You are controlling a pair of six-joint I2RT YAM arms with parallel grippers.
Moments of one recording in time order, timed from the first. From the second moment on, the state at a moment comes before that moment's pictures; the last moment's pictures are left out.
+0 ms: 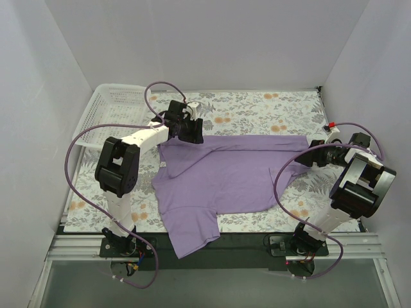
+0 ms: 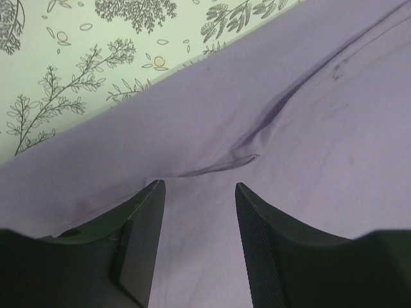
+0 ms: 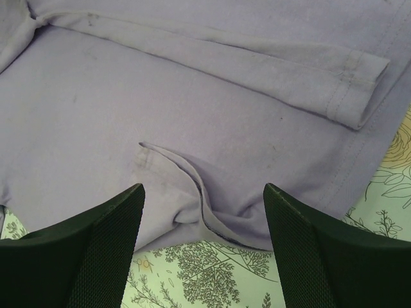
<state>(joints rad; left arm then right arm) -0.43 1.96 1.41 -0.28 0.31 -0.15 -0.55 1.67 0.97 -0.53 -1.01 -0.58</state>
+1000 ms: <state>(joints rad) -0.40 2.05 1.40 -0.32 0.33 -0.16 -0.55 1.68 0.97 -0.53 -1.00 -0.58</state>
